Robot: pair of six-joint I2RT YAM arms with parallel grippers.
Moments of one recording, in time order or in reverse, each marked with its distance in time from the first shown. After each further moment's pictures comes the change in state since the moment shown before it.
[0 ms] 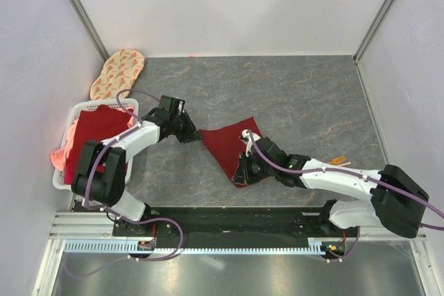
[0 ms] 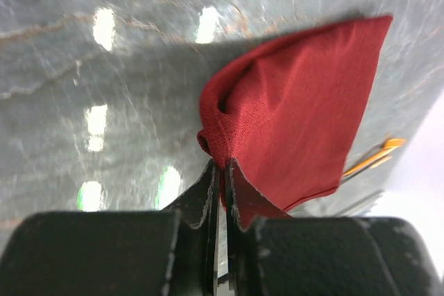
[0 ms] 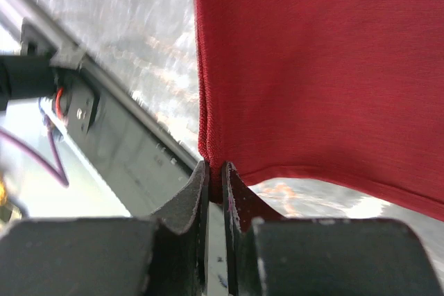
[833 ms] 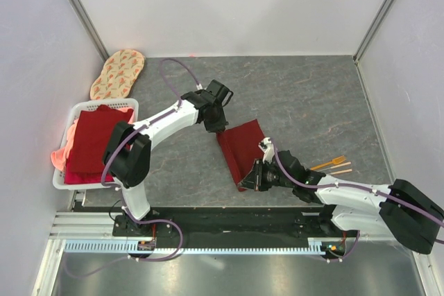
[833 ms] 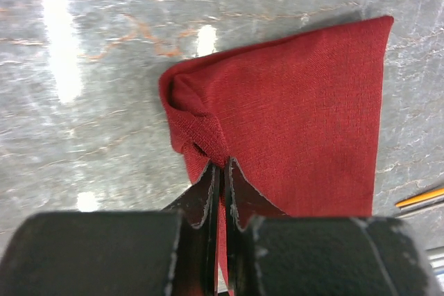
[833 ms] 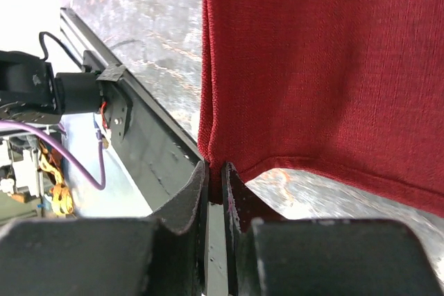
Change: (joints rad) left arm -0.340 0.243 0.531 -0.432 -0.410 0.011; right arm -0.037 -0.152 -0.335 0.373 -0.071 0.198
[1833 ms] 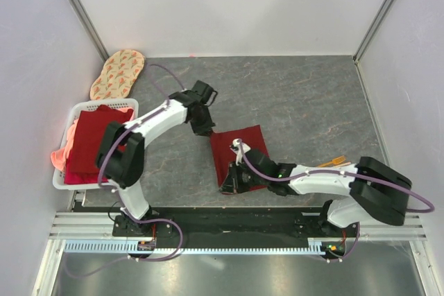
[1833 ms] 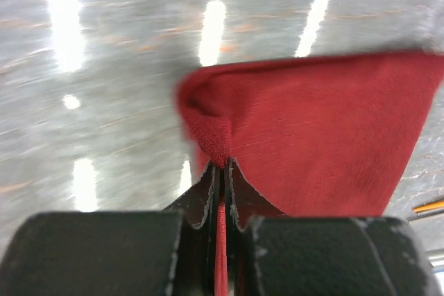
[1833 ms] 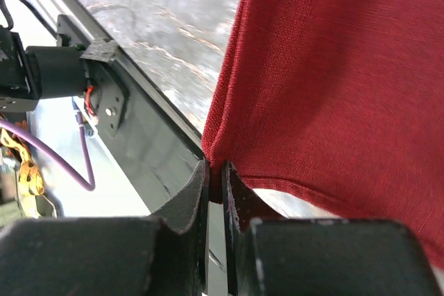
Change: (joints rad) left arm 0.071 0.015 -0.042 -0.033 0.056 0.006; right arm 0.154 0.251 0.233 -0.093 0.062 -0.043
